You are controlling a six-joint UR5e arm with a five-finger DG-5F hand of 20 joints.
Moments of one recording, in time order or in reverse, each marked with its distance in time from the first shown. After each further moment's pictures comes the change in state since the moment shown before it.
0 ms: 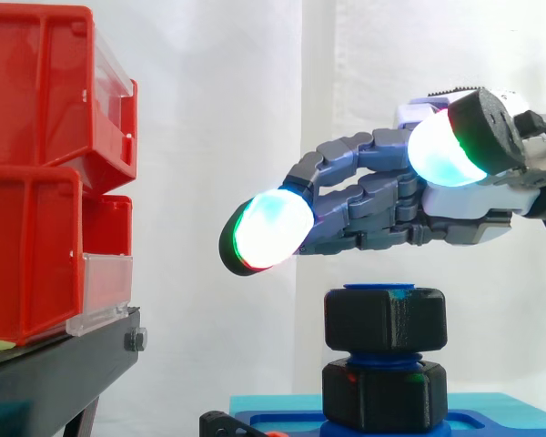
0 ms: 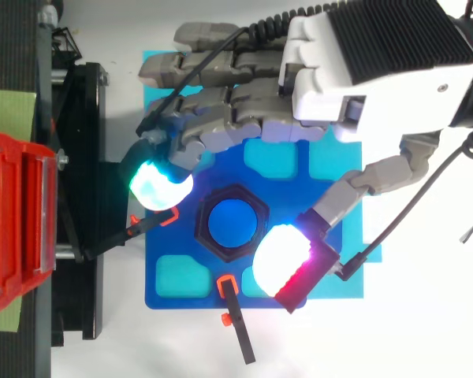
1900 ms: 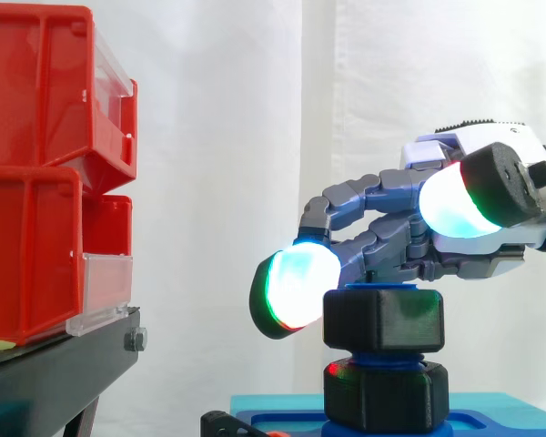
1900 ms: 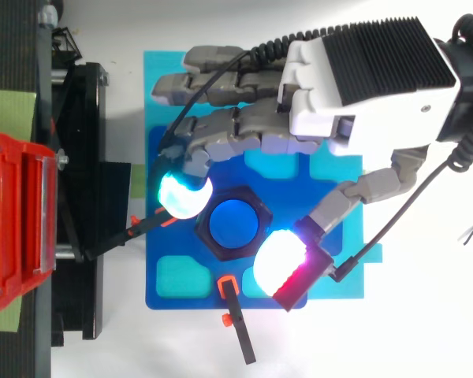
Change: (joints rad) arm 0.010 -0.005 -0.042 0.018 0.019 0.000
